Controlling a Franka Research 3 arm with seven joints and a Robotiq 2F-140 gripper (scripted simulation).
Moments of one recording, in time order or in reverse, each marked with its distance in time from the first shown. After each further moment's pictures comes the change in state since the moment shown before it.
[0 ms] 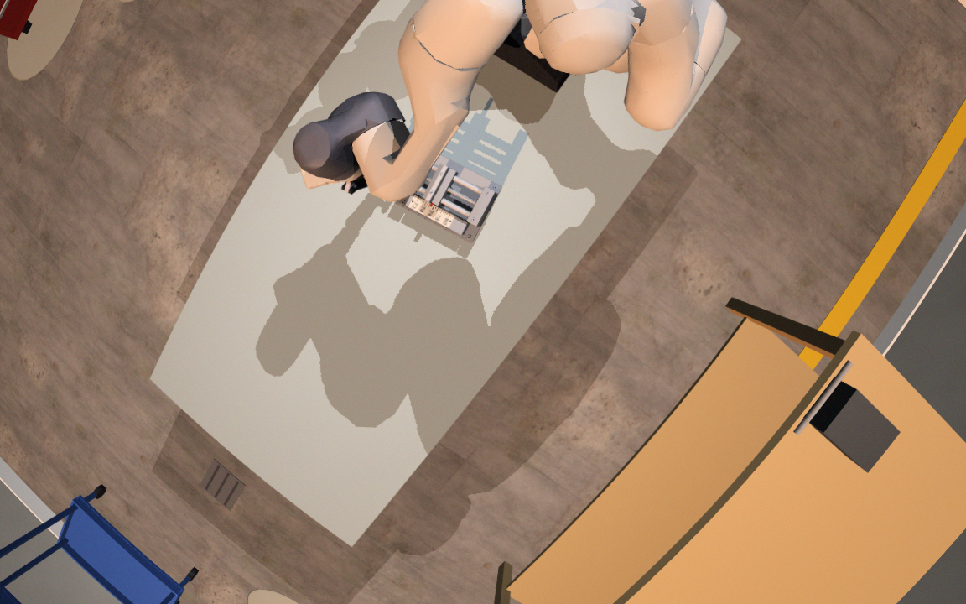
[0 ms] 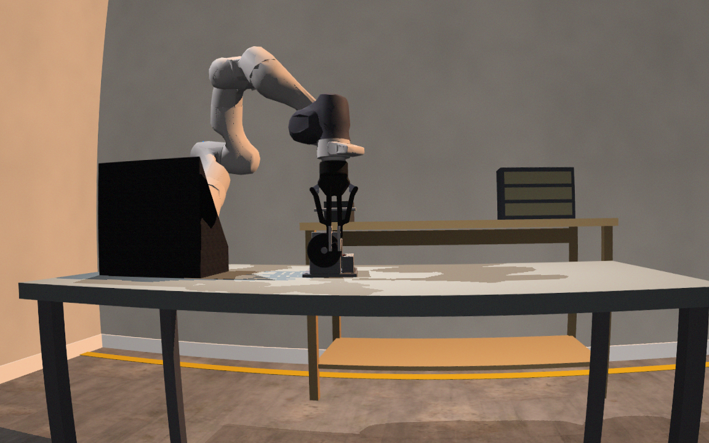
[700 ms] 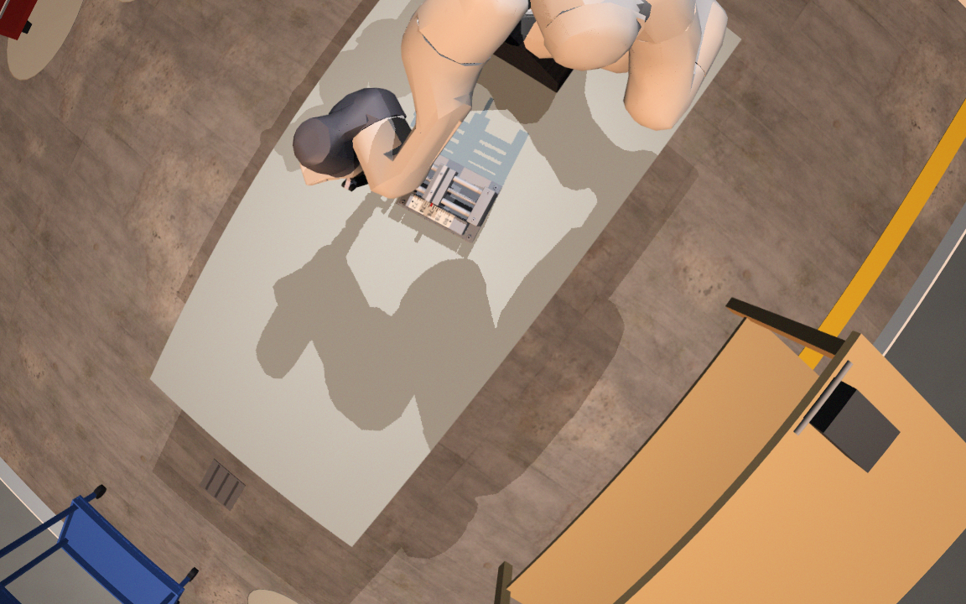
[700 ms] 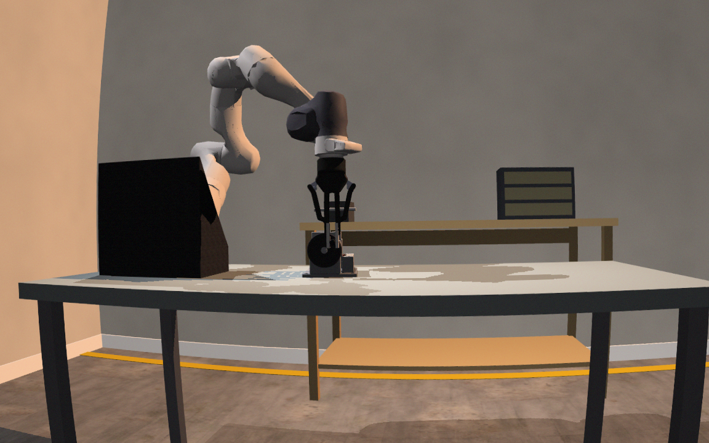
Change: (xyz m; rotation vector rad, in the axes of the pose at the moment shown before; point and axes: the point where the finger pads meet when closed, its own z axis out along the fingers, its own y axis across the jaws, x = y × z) arm 0.000 0.006 -0.008 0.002 0.001 0.001
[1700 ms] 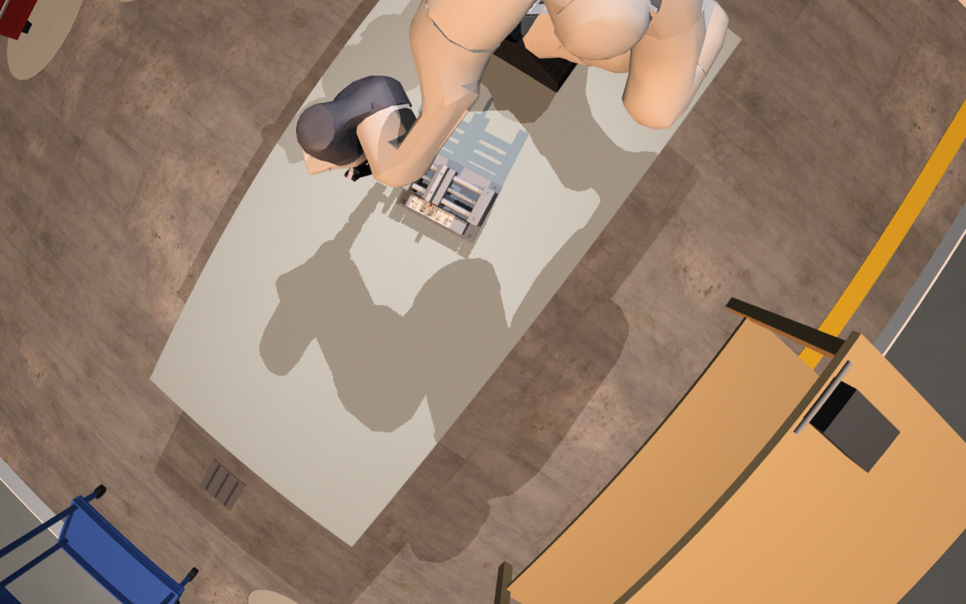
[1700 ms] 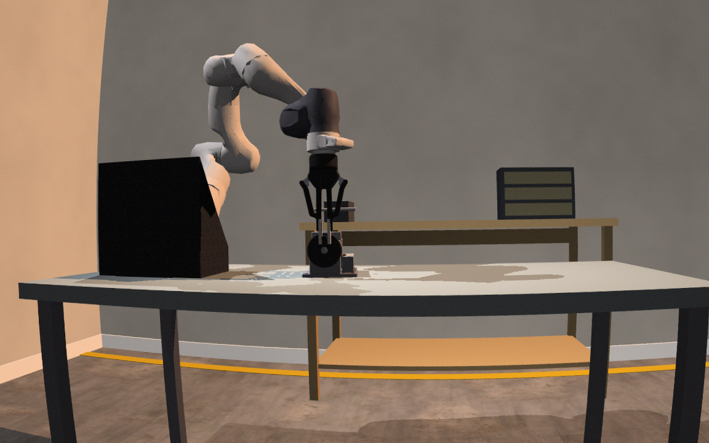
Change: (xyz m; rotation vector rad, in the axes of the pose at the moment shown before) arm 0.000 0.021 -0.010 0.002 0.000 0.002
